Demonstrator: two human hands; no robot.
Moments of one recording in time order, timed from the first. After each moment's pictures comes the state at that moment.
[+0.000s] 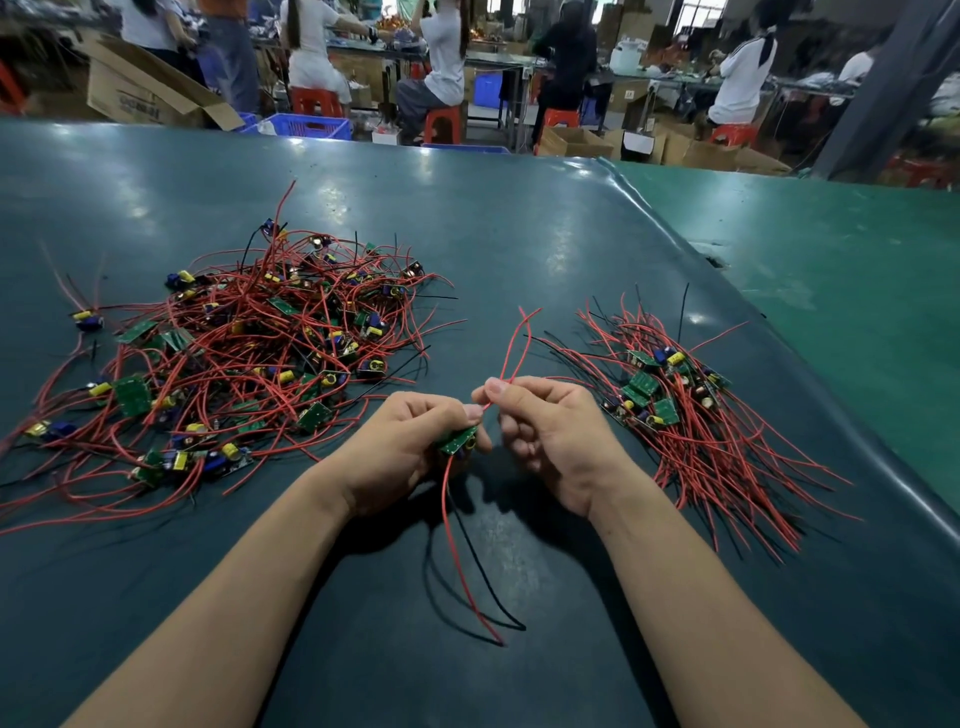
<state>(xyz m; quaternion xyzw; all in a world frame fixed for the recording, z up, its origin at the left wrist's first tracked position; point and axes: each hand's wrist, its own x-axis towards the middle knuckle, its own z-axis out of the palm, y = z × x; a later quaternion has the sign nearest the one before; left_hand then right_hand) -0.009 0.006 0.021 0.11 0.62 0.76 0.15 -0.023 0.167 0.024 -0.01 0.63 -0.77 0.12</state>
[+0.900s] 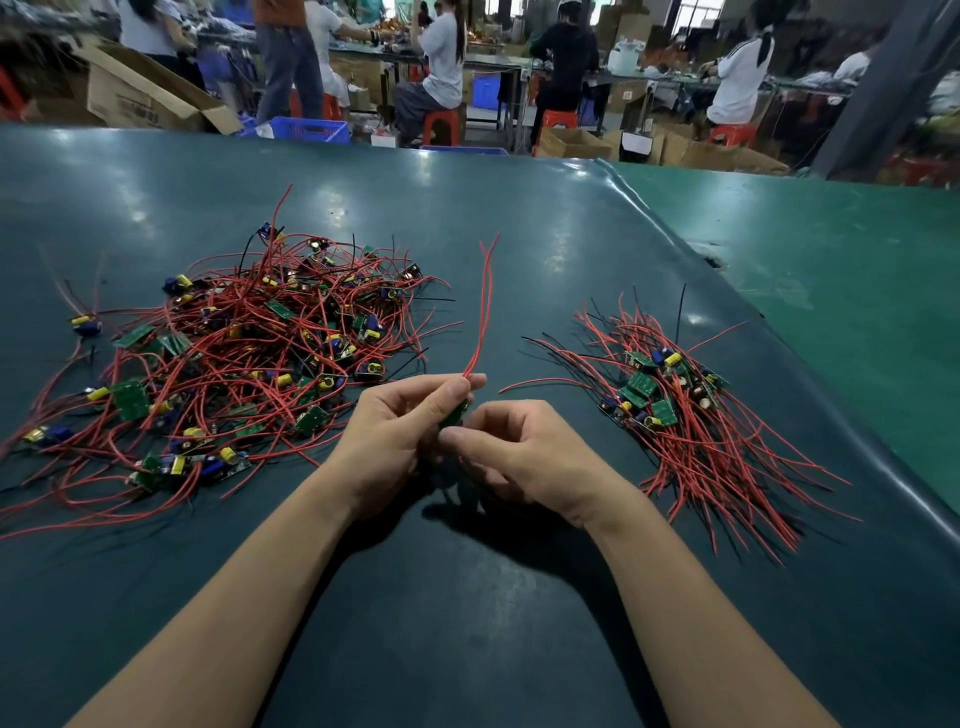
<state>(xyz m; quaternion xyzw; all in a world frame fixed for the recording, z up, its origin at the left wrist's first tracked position) -0.006 0.009 0.023 0.06 0.60 0.80 0.04 -0.010 0.163 0.024 -0.14 0.73 -0.65 0.16</state>
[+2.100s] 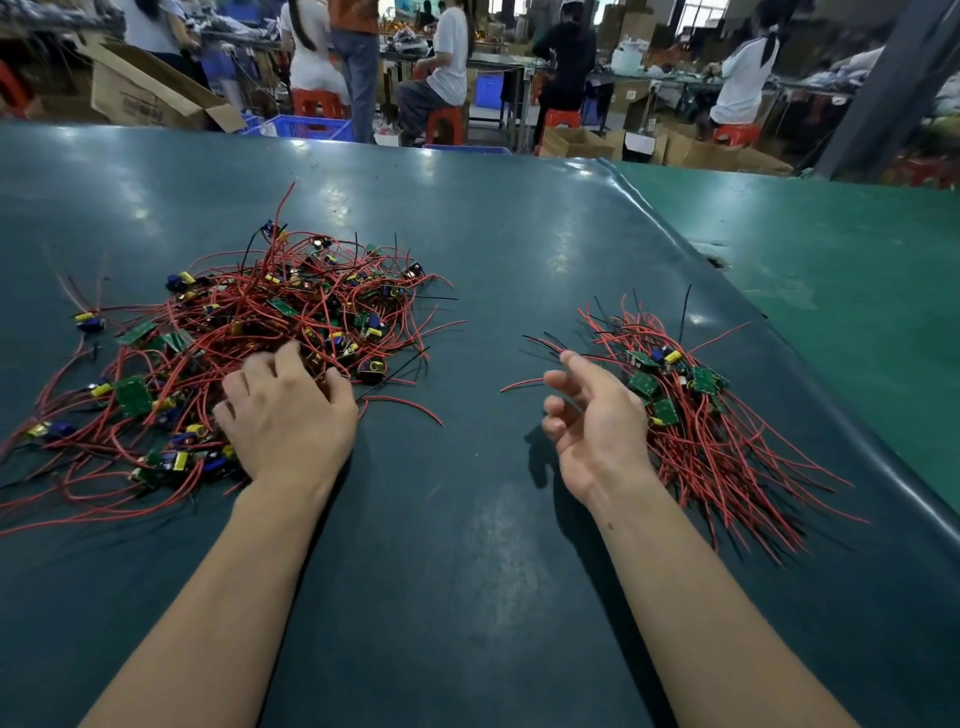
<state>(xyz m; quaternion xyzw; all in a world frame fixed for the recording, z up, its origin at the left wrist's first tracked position) -0.028 -0.043 0.009 -0.24 0.91 0.20 -0.27 -0.032 0.176 0.030 0.18 0.46 -0.87 -0.06</state>
